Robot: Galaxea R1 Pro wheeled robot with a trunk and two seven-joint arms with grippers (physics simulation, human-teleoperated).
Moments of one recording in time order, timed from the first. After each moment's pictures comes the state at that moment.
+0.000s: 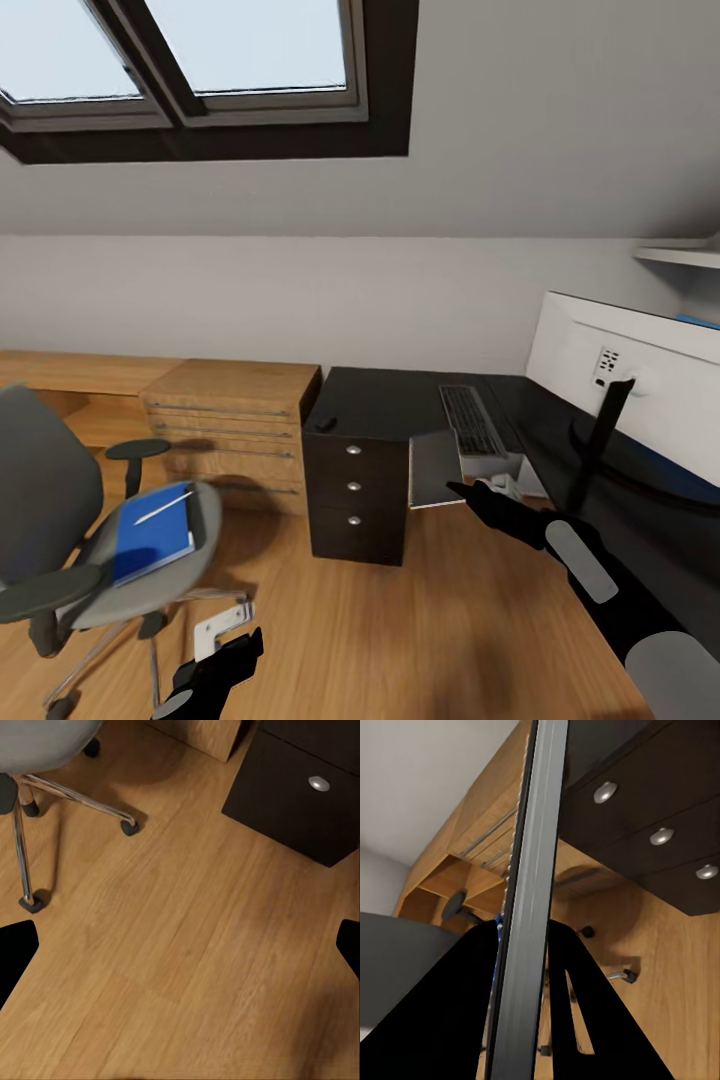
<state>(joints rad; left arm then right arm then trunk) -0.02 0.12 -0.39 -1.47 0.72 0.33 0.73 -0.59 -0.27 0.22 -0.92 -1.10 0.57 0.31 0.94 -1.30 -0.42</state>
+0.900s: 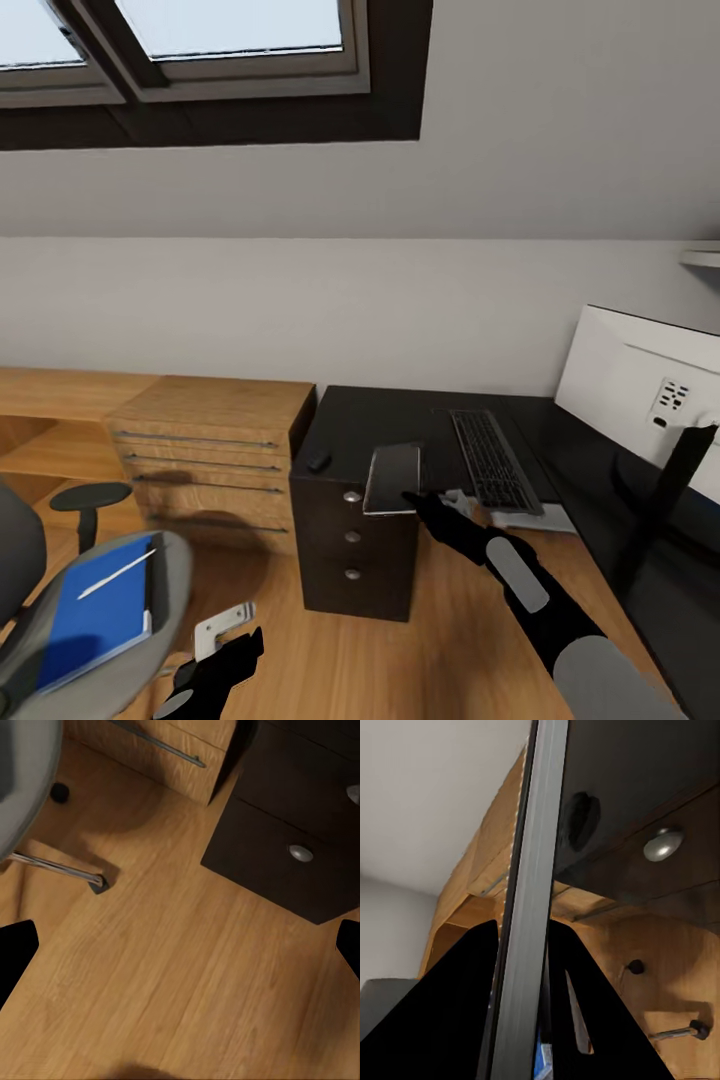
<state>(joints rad) -0.02 0.12 -0.39 -1.47 0.71 0.33 0.73 -0.59 -0.06 0.22 -0.79 -1.11 0.45 0.30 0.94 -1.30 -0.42</state>
